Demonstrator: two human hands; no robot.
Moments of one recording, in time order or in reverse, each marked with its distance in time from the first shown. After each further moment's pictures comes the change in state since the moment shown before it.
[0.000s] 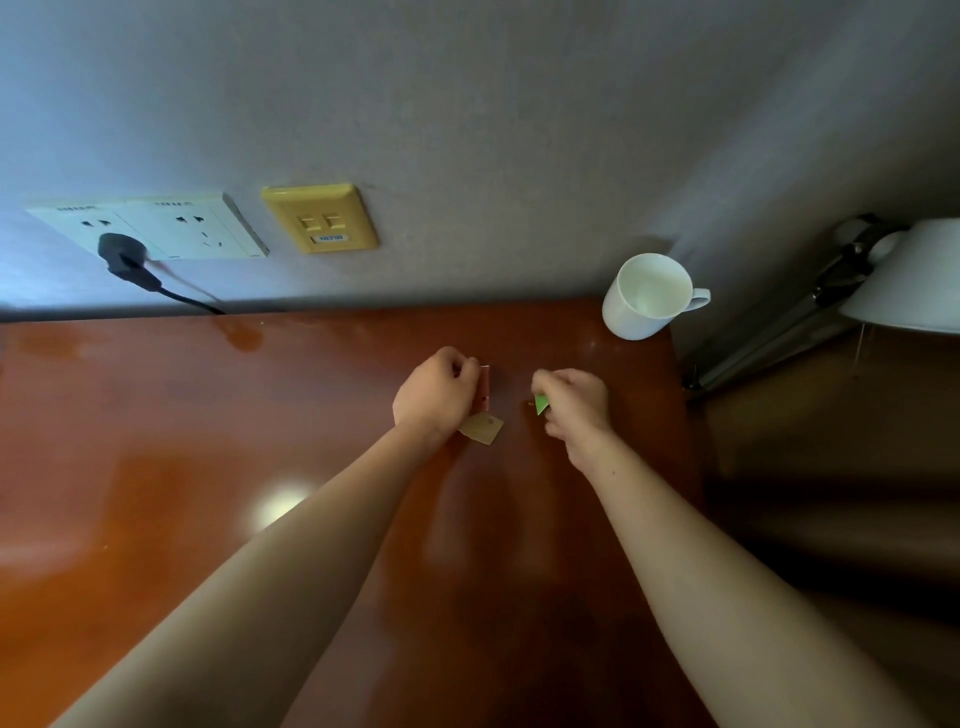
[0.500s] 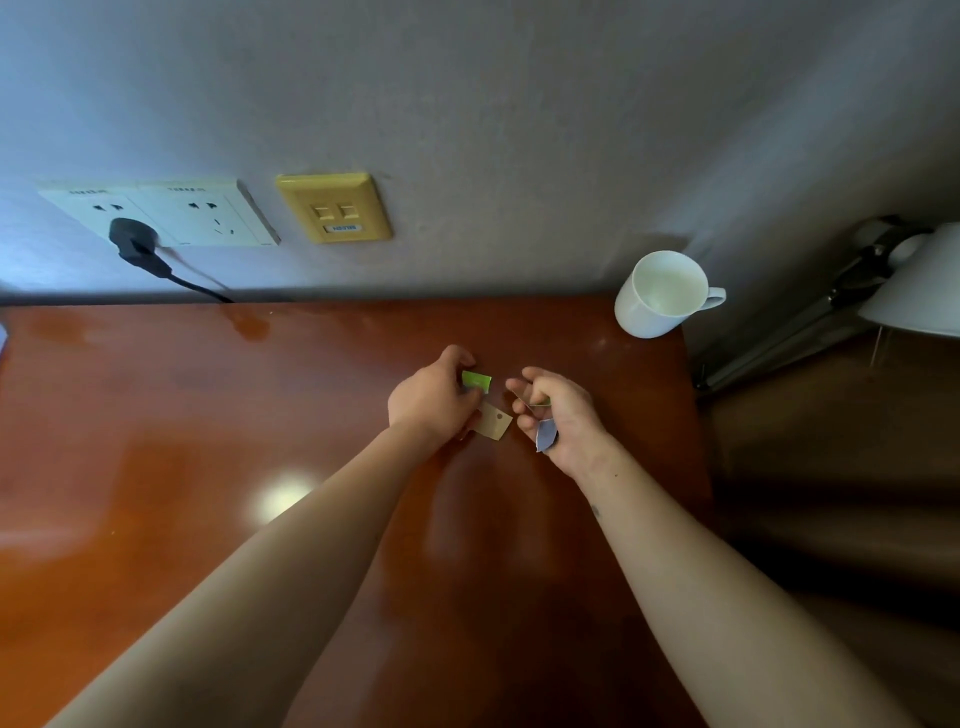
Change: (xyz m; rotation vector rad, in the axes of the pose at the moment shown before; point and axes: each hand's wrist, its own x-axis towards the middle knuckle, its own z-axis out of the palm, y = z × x) left_hand 0.000 -0.026 -0.002 0.217 -0.042 0.117; right_hand -0.014 0.000 0.018 0.436 -0.170 0.262
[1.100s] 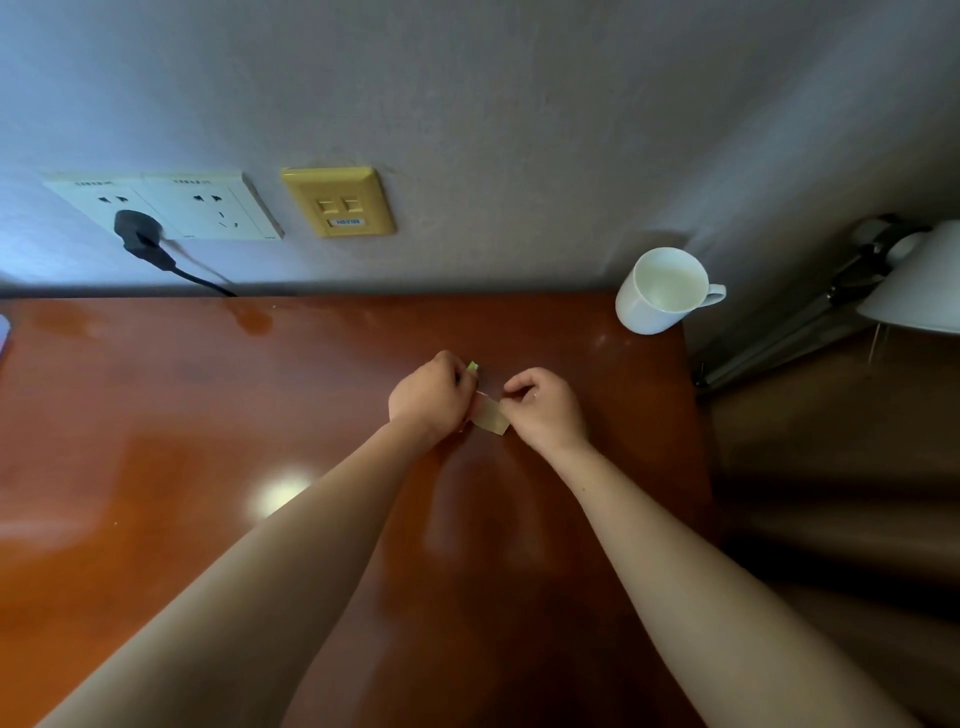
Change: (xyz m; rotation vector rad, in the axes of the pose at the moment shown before) left_hand 0.003 -0.003 0.005 -0.032 -0.005 -0.084; right_hand 0.000 0.015 0.002 -0.972 0.083 -0.433
